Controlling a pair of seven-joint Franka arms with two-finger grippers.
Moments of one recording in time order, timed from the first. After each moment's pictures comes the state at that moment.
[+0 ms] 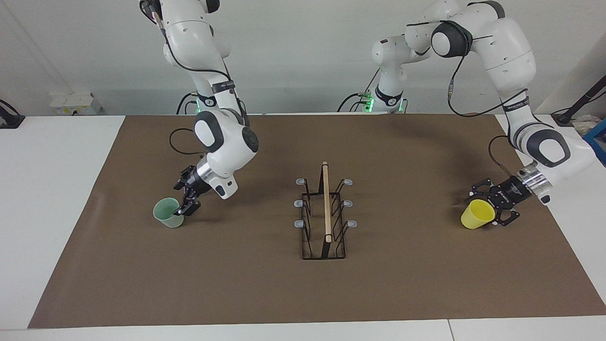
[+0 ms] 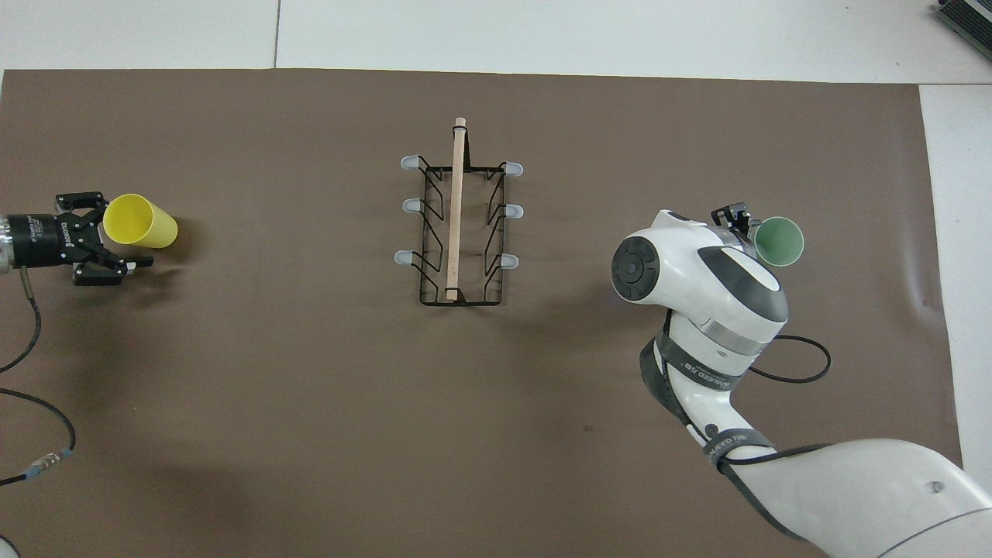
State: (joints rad) left arm 0.14 0.59 0.32 -1.68 -1.03 1.82 -1.06; right arm 0.31 0.34 -0.02 -1.97 -0.99 1.96 -0.91
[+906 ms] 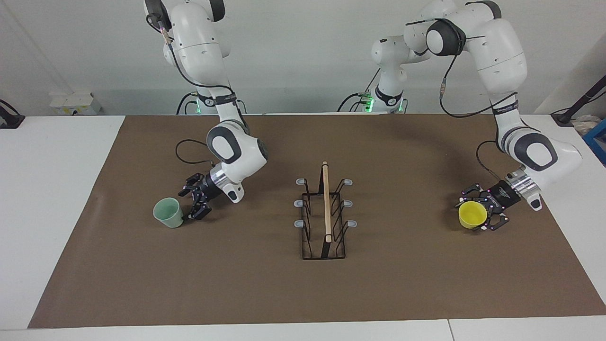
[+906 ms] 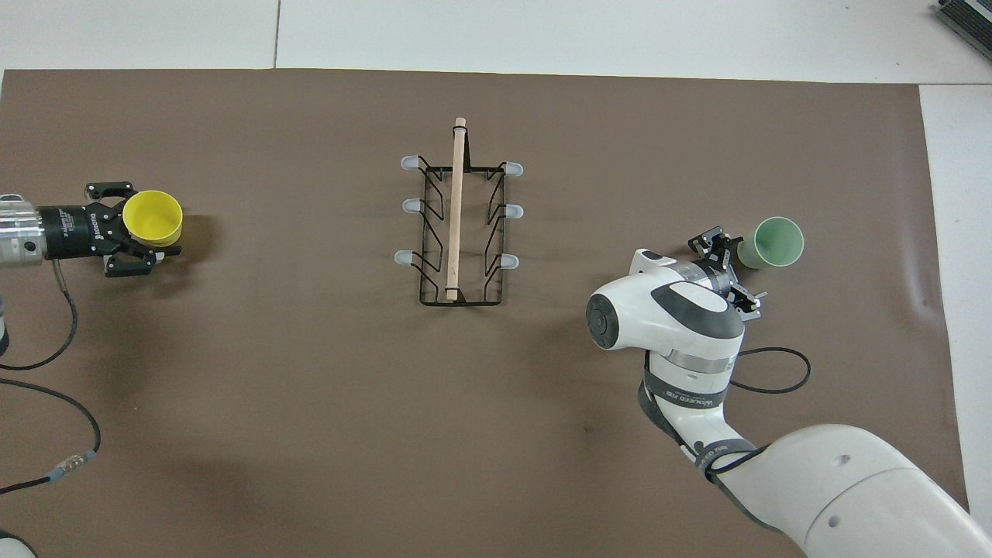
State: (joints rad) left arm 0.07 0.58 0.32 -1.71 -1.08 1.89 -0.93; right arm 0.34 0.40 -0.02 -2.08 -1.25 1.99 -0.75
